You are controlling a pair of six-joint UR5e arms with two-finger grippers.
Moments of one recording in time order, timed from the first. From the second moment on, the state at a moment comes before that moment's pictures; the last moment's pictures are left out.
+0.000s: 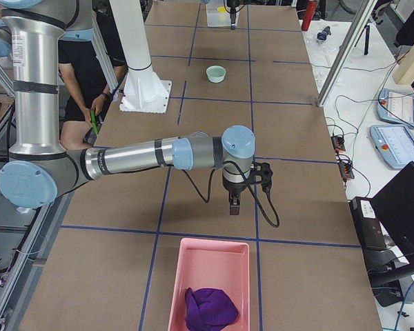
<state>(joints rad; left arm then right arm) -0.97 -1.73 -2.03 -1.69 -2.24 -0.92 1.54 -1.63 1.80 -1.62 2.35 0.09</state>
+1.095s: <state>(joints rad) -0.63 -1.85 -1.91 -1.76 -2.04 -1.29 1.58 -1.63 1.65 -1.51 2.40 0.05</state>
